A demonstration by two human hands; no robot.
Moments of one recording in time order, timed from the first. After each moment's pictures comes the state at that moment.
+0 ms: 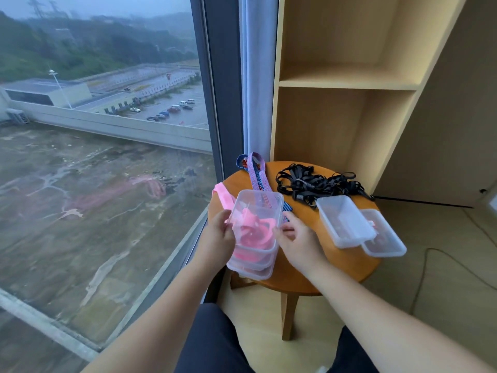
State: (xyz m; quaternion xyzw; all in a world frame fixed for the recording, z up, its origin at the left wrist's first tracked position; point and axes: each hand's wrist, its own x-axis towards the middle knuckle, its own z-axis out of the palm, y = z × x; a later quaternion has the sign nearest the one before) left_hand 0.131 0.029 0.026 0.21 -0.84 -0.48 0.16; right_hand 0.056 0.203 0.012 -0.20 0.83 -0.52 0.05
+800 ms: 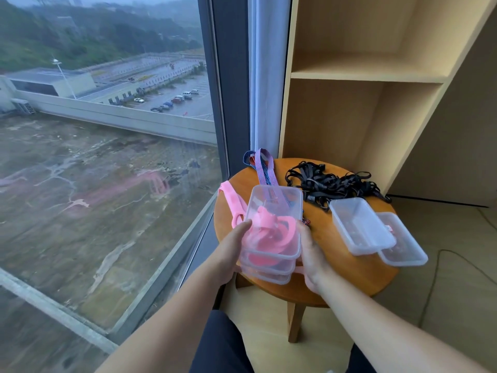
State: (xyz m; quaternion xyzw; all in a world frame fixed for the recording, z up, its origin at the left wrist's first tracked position) left_hand 0.098 0.017 0.003 0.29 -0.61 -0.74 -0.07; right_hand 0.034 0.182 -0.014 -0.02 0.67 -0.68 0.28
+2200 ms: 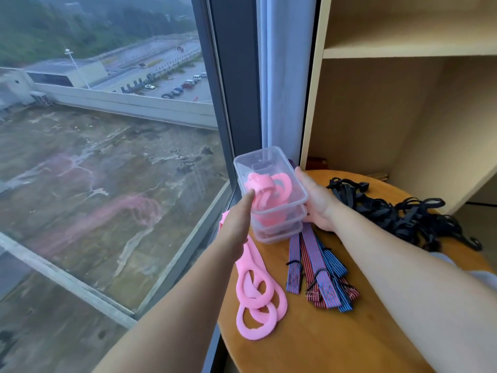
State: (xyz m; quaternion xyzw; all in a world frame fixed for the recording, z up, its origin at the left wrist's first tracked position) left_hand -0.121 -0.080 -0.010 0.35 -0.63 -0.69 0.02; right_hand -0.250 0.053 -0.015 -0.04 0.67 -0.65 0.36
